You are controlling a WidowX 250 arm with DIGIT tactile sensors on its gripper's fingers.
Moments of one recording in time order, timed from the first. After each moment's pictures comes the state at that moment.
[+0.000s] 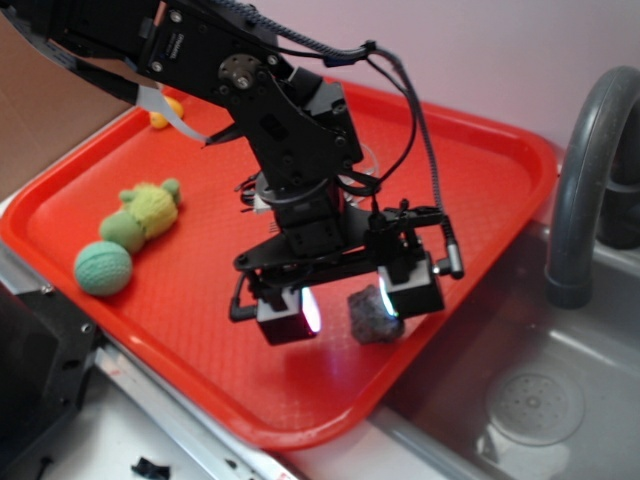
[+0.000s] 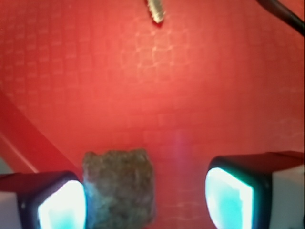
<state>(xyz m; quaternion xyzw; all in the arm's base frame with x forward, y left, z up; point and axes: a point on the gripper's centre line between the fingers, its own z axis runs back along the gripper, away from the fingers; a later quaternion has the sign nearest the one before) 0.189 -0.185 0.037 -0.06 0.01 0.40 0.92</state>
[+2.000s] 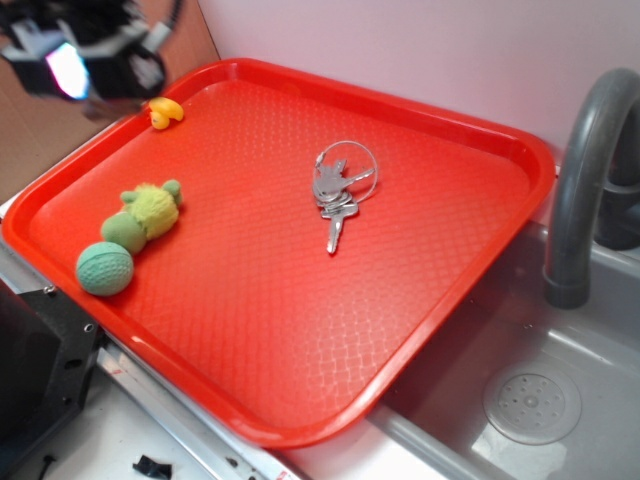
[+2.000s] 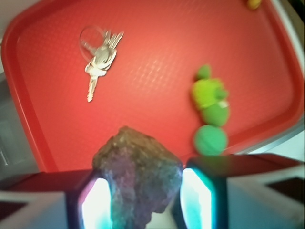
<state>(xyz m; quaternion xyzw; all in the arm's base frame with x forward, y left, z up) 0.155 -0.049 0.189 -0.03 0.01 0.19 0.98</state>
